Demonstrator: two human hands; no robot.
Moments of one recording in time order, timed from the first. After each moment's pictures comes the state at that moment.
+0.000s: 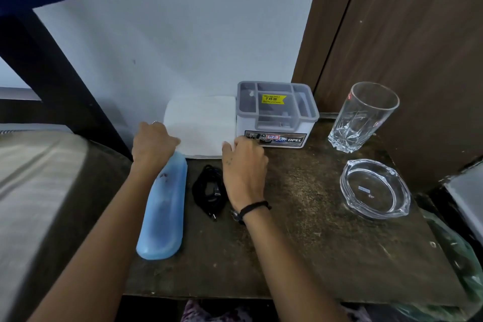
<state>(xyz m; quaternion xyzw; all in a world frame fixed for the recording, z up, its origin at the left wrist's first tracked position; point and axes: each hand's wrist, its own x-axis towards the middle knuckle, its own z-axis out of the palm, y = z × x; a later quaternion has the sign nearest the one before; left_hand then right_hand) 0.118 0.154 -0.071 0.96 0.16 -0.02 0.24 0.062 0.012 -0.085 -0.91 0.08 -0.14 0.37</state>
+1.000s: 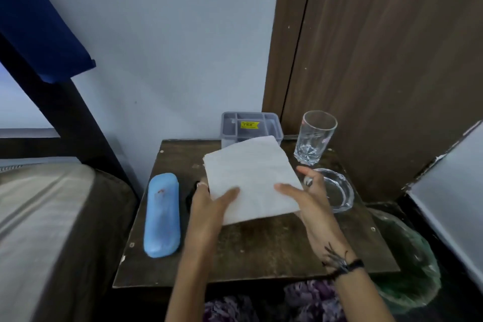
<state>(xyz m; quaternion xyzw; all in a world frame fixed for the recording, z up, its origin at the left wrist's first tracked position) -0.025 0.058 -0.028 0.69 0.12 -0.04 0.71 -0.037 -0.106 -0.032 -0.61 0.22 -0.02 0.76</state>
